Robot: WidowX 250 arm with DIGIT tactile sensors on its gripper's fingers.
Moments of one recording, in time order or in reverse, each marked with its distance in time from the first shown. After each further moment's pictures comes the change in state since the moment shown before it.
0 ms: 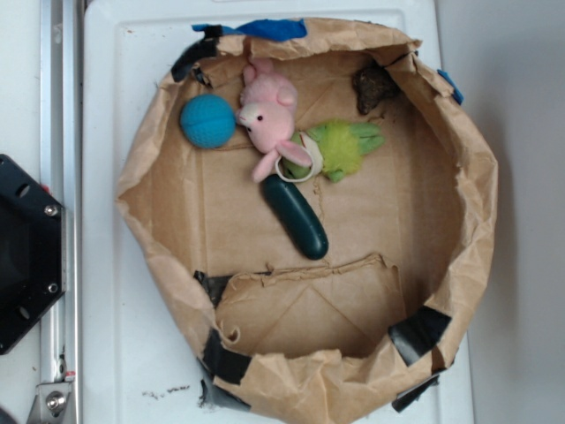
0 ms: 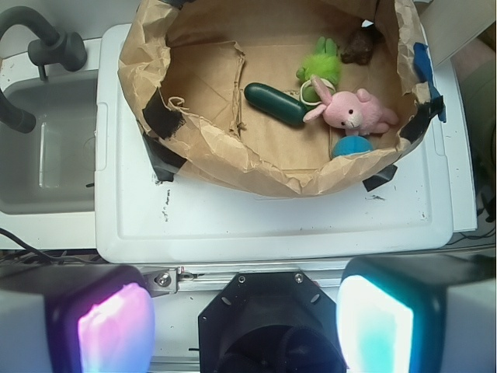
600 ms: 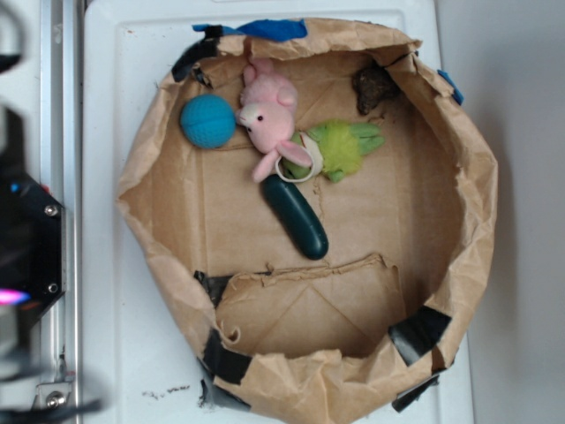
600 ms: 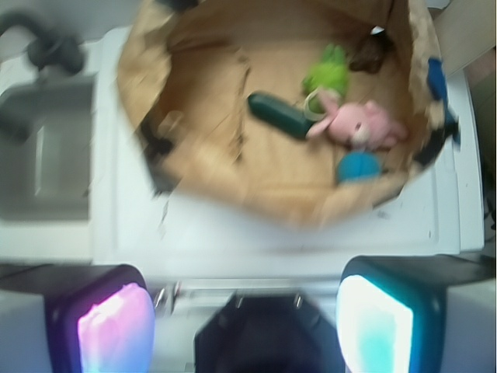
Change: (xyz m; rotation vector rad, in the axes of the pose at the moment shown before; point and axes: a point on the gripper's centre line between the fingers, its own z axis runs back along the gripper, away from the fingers) arm 0.044 0.014 -0.024 0.000 0.053 0.019
